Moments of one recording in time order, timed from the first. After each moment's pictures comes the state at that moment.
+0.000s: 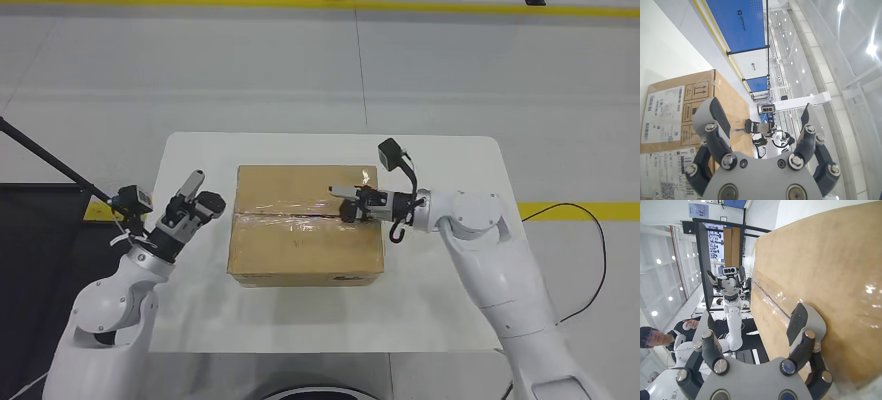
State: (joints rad) left arm 1.50 -1.22 -1.69 -1.87 -0.30 -0.09 -0.48; right arm -0.77 -1.25 1.14 -1.36 0.18 0.05 1.08
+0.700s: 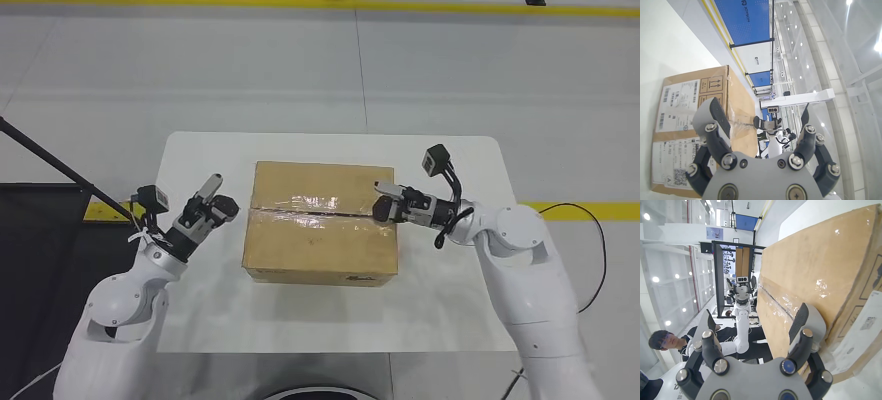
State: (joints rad) left arm 1.47 -1.21 -1.63 -1.84 -0.27 -0.07 -0.49; right arm -0.90 -1.19 1.32 -1.41 0.25 0.01 1.10
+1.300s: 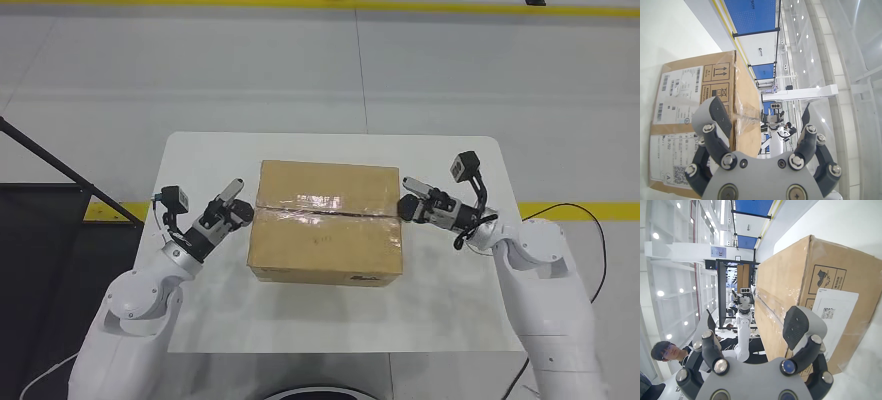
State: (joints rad) left arm 1.42 -1.21 -1.56 -1.80 -0.25 -0.04 -0.50; right arm -0.99 -1.16 1.43 -1.42 0.29 -0.03 1.04
